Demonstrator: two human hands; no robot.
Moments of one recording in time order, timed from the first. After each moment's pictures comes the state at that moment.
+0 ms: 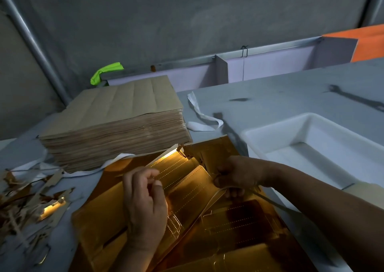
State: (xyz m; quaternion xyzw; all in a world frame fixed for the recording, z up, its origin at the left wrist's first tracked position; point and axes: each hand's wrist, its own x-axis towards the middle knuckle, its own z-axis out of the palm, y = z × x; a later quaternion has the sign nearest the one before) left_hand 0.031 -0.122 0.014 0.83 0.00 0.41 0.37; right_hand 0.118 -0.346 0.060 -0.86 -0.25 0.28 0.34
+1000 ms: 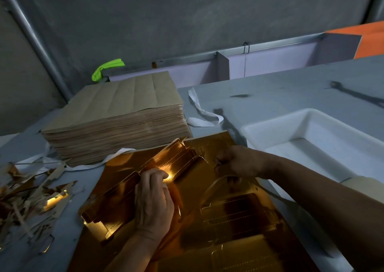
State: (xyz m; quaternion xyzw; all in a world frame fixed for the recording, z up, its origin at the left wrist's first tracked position) left_hand 0.041 -0.118 -0.020 0.91 -0.01 0.35 0.21; right_hand 0.117 -0.349 0.063 -0.87 -0.23 0.23 0.37
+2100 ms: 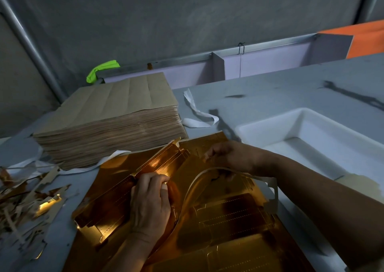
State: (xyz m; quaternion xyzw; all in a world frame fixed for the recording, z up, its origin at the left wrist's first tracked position) left_hand 0.038 -0.117 -0.019 0.92 -0.03 0.32 0.21; right_hand 0.119 -0.354 0.063 -0.82 -0.20 0.22 0.48
